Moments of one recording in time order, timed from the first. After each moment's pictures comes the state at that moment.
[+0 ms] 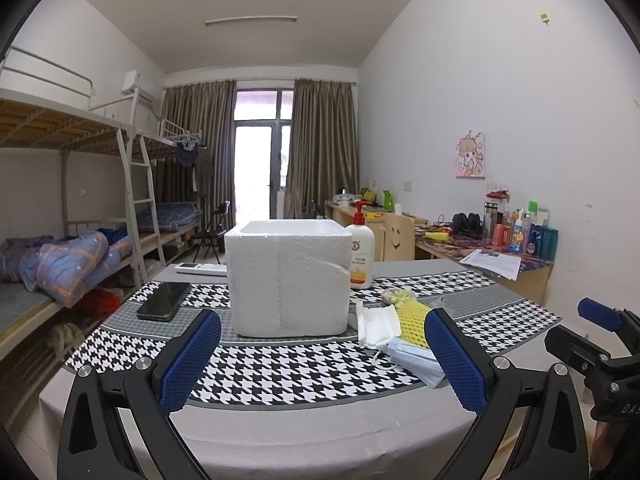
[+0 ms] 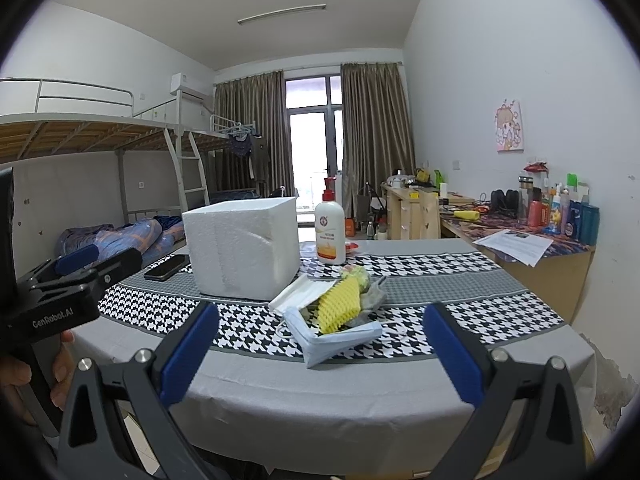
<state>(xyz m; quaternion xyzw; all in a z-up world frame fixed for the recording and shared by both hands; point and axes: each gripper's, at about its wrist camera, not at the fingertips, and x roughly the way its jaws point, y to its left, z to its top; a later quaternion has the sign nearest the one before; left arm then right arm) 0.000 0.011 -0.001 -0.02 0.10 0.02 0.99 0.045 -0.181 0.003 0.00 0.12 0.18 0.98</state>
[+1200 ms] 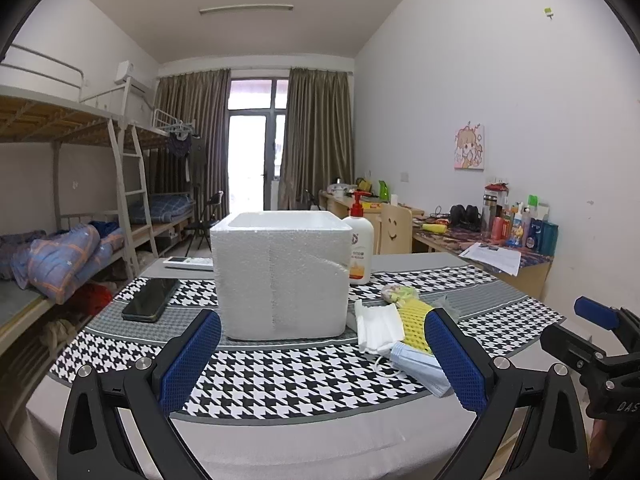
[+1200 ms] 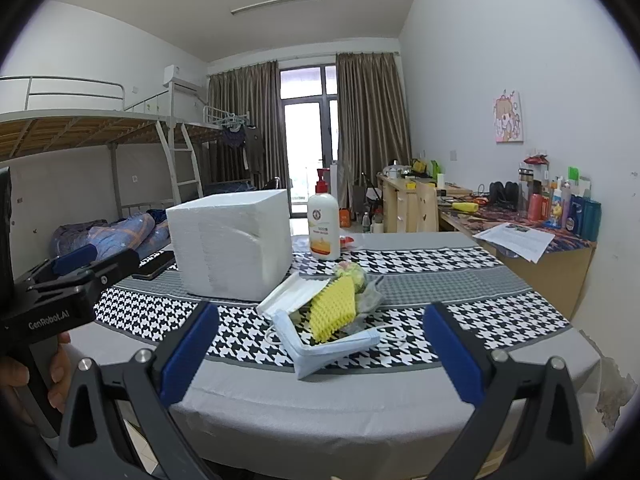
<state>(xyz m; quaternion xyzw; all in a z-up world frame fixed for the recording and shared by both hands) 0.037 0.013 -0.001 -0.02 0.12 0.00 0.99 0.074 -0.176 0.002 0.00 0.14 0.17 0.98</state>
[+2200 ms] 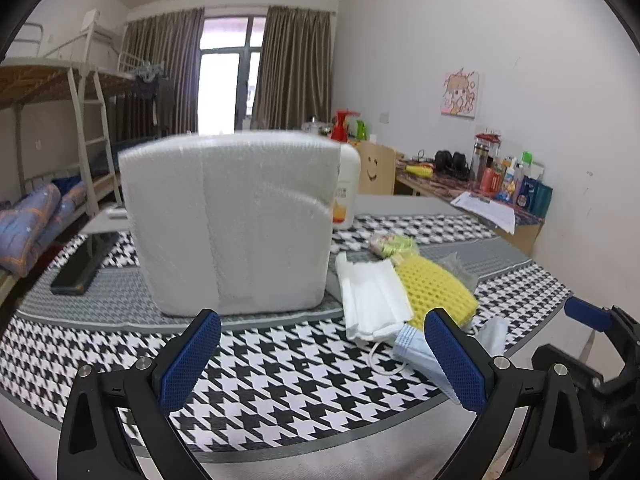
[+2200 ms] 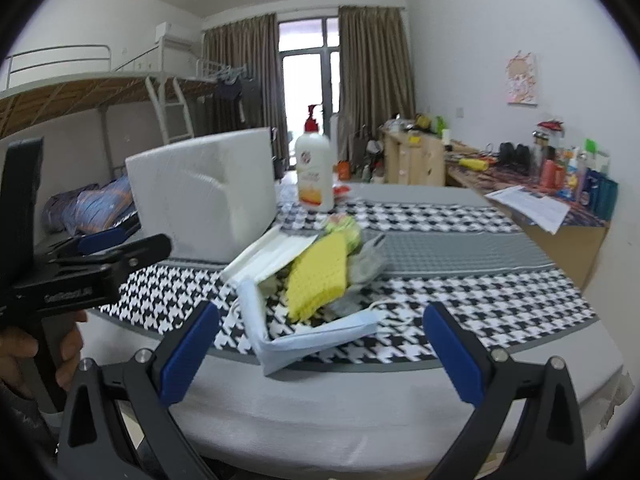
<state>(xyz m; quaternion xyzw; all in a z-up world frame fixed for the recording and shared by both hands) 0.144 0.014 -0.045 -0.04 0.24 -0.05 0.97 0.138 -0.165 -0.031 -0.02 0.24 0.18 0.95</state>
